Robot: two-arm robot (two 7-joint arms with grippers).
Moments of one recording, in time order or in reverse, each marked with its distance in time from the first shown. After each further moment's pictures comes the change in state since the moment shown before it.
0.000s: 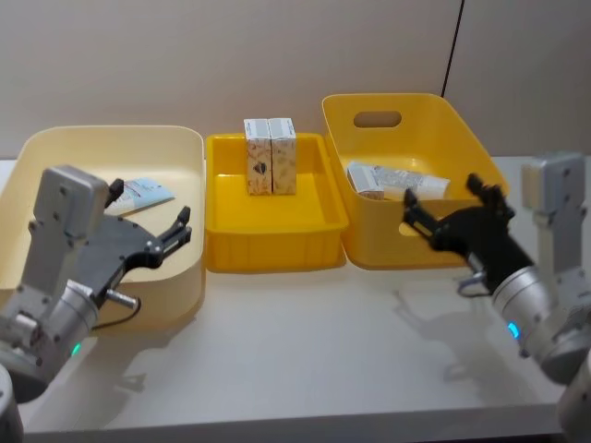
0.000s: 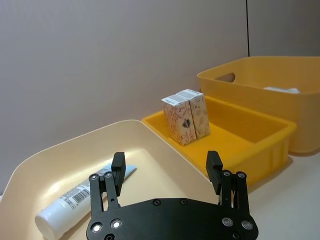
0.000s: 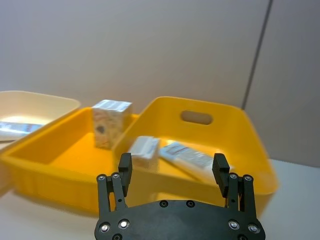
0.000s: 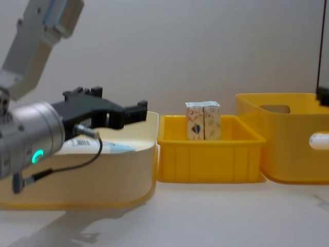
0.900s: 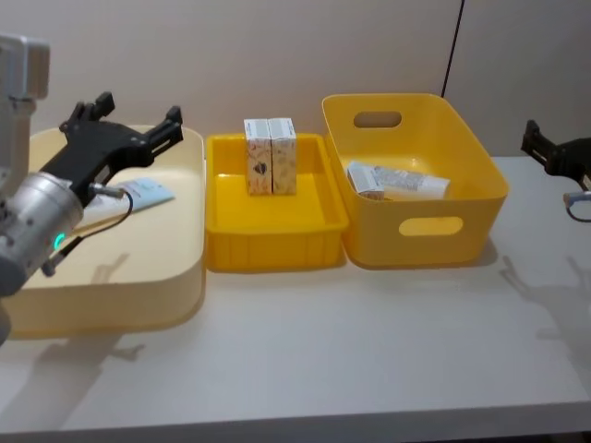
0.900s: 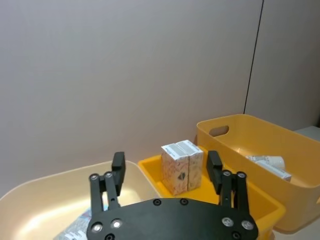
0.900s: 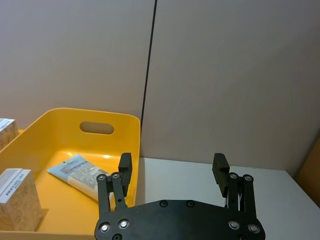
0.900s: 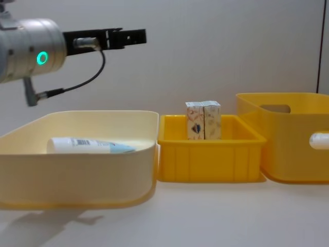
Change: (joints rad) left arm -0.157 -0.100 -0.124 -0.008 -0.194 0.204 -0.085; right arm 0.164 -0.018 0.223 0.025 -0.127 0.246 0.004
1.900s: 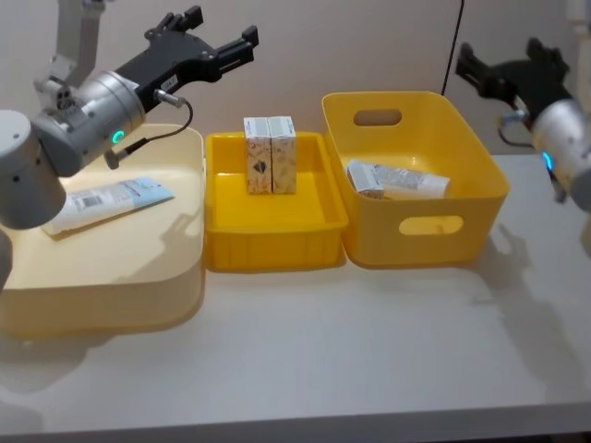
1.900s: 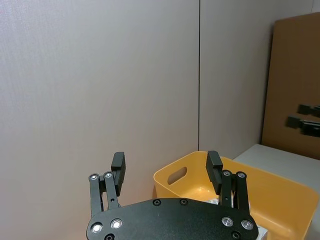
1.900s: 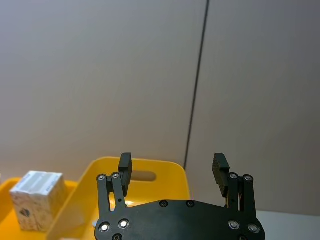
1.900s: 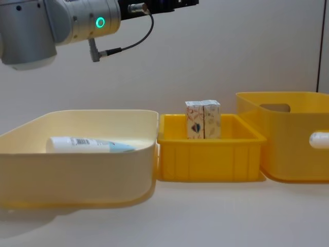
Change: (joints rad) left arm -0.423 -0.121 0.113 0.545 -0.062 -0.207 -0.342; right arm 0.230 -0.078 -0.120 0.117 0.021 0.022 -0.023
